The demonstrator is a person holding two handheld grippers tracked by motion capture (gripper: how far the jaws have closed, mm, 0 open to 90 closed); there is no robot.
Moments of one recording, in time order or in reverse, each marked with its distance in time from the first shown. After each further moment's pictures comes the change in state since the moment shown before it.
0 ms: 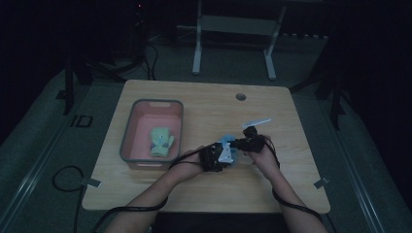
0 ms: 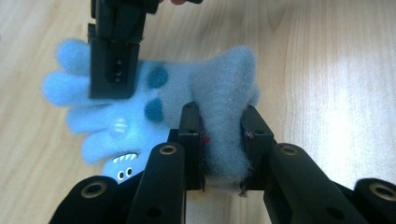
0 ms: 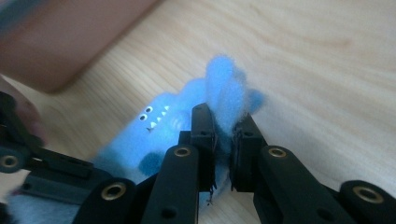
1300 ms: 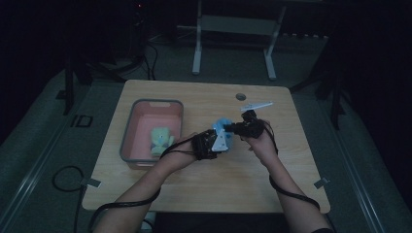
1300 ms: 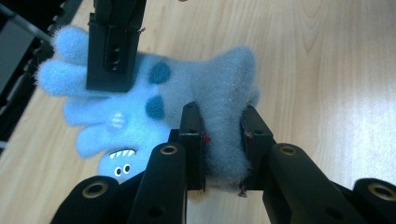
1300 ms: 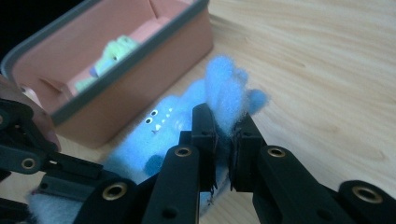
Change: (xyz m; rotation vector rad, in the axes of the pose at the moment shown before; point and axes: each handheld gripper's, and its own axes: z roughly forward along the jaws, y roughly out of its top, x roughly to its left) left arm 0.027 0.017 -0.061 -0.013 0.131 0.044; right arm 0.021 0.057 -0.030 -0.107 0.024 -0.028
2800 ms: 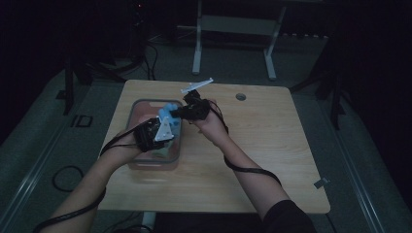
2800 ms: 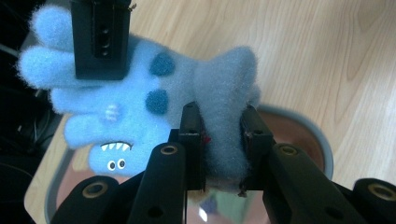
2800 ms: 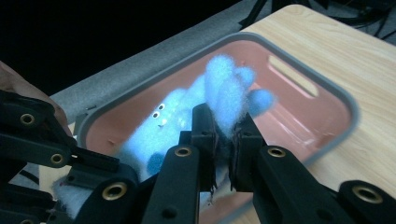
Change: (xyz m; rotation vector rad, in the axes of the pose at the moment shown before) left arm 0.034 -0.093 -0.112 0.159 0.143 -0.094; right arm 0.106 0.104 0.090 0.015 0.149 -0.180
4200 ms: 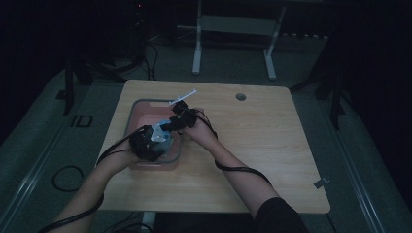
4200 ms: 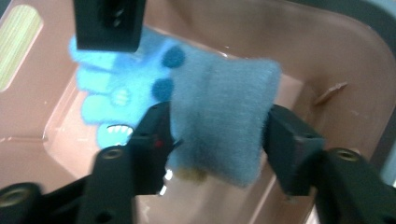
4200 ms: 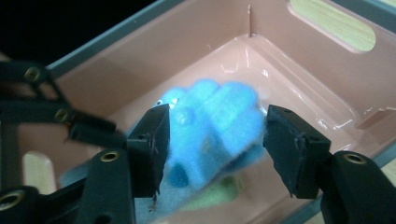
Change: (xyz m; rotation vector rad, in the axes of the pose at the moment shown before) left arm -0.001 -0.047 0.045 0.139 -0.083 -0.182; right arm -0.016 -0.026 0.072 0.127 0.013 0.025
